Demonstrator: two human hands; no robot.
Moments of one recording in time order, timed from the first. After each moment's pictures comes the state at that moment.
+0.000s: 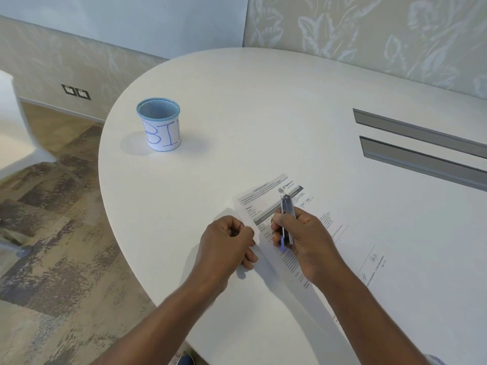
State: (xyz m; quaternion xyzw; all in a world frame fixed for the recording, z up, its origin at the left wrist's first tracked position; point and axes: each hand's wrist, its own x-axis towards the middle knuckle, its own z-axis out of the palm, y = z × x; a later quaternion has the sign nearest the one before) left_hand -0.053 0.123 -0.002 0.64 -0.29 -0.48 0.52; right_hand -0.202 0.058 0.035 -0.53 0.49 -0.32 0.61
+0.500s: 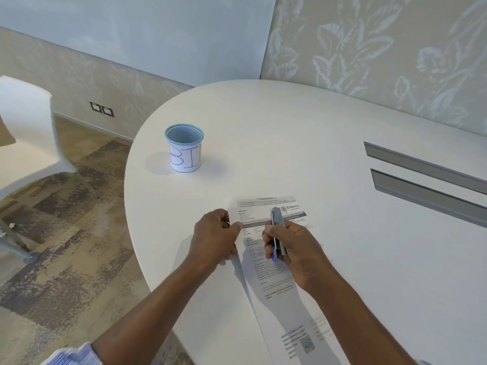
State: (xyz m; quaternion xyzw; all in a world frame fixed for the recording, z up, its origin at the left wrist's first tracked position) left_hand 0.007 0.088 0.005 0.72 -0.34 -0.36 0.48; right_hand -0.161 0.042 0.049 -0.54 0.45 -0.27 0.66
